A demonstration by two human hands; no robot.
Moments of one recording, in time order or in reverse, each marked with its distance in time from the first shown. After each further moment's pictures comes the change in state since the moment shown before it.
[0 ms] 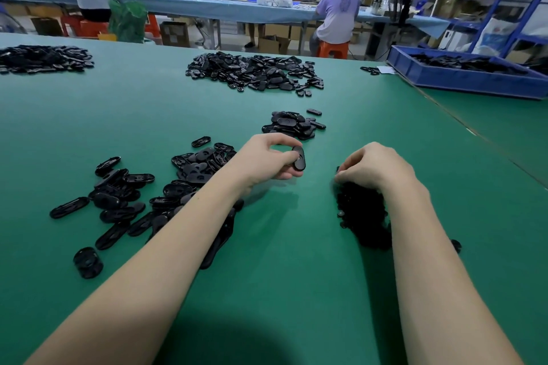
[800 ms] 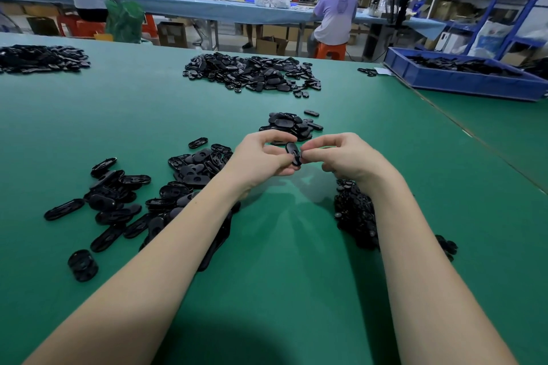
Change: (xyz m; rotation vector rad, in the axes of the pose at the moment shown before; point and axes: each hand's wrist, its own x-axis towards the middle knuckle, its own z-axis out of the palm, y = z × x) left_hand -0.001 -0.004 0.000 -0.077 0.056 0.081; right_hand -0.006 -0.029 0.005 0.633 -0.183 -0.218
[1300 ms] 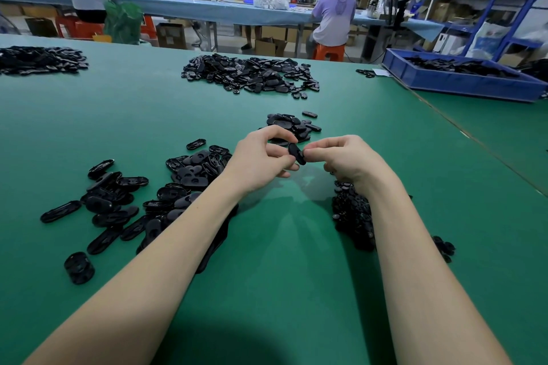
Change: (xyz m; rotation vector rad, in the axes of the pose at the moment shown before) left_hand 0.001 -0.002 0.001 0.179 -0.022 0.136; right_hand 0.005 0.007 0.002 0.105 0.066 0.034
